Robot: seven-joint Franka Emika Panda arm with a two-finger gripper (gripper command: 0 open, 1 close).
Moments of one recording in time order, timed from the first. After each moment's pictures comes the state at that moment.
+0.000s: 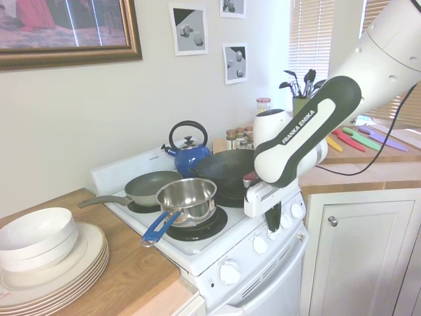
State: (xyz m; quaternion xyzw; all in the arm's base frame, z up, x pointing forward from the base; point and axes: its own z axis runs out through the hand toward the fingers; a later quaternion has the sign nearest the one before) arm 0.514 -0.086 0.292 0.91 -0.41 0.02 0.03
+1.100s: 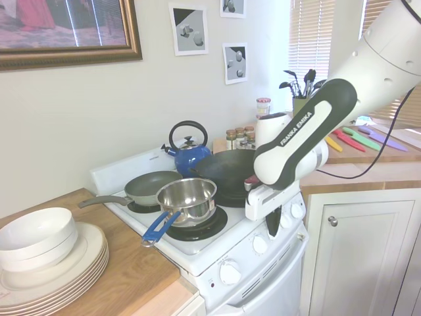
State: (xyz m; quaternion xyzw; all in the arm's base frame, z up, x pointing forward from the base) arm 0.510 -0.088 0.279 0.91 -0.41 0.01 0.02
